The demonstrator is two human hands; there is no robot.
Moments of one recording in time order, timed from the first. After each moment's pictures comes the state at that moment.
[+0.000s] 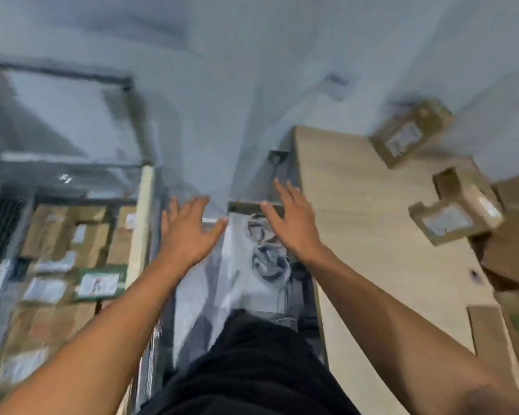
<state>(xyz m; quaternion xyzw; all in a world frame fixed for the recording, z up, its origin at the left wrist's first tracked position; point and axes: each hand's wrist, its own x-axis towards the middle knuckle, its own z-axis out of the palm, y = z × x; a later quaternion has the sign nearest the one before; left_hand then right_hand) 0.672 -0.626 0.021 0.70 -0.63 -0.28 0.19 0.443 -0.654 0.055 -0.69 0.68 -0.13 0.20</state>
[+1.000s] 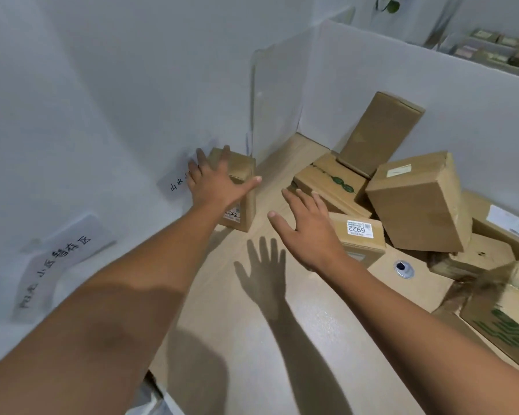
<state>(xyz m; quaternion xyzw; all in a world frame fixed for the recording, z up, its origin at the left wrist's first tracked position) 0.052 -1.083 0.089 0.43 -0.87 -0.20 0.11 0.008 -0.857 0.125 -0.37 0.88 -0.26 0.14</state>
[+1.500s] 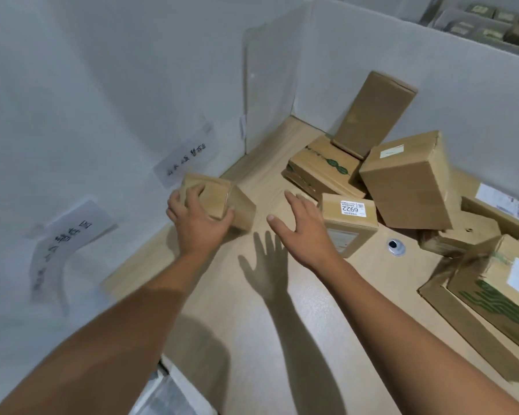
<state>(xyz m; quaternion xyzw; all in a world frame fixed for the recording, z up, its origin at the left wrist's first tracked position) 0.144 -1.015 0.049 0.46 -0.78 -0.32 0.27 0.030 -0.835 0.100 -0.31 0.87 -0.34 0.20</state>
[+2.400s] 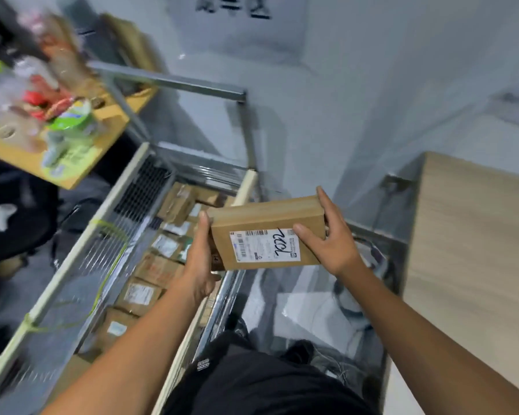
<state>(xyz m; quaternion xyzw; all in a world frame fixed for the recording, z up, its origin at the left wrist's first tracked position) 0.717 -0.602 0.013 0.70 -0.04 -0.52 0.49 0.485 -0.731 0.013 -0.68 0.44 -0.27 0.51</state>
